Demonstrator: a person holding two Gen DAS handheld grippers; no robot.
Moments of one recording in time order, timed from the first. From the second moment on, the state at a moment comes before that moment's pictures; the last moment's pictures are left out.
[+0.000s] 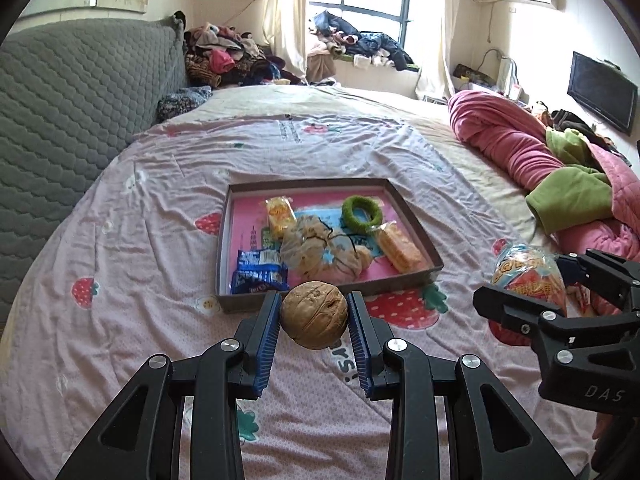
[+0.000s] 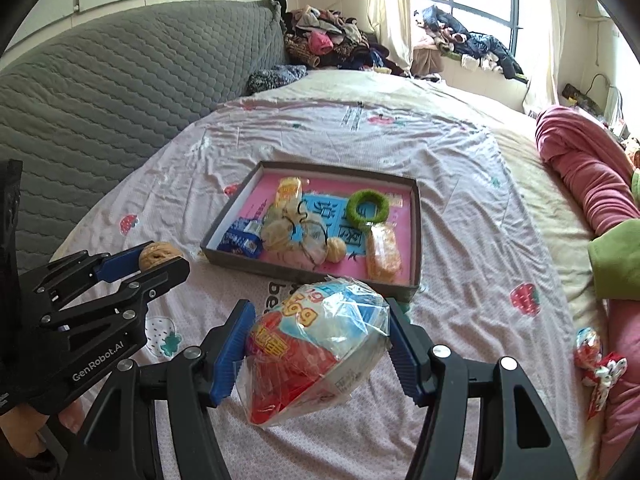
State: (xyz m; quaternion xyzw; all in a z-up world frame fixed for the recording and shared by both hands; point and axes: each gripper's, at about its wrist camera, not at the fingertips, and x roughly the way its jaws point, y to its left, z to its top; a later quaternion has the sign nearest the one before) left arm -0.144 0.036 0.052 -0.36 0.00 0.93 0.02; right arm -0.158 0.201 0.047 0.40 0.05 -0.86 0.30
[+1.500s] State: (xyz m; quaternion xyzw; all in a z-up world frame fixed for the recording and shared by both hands) left arm -0.236 0.055 0.088 -0.33 0.04 0.94 0.00; right arm -0.230 0.193 0.084 0.35 0.07 -0.89 0.30
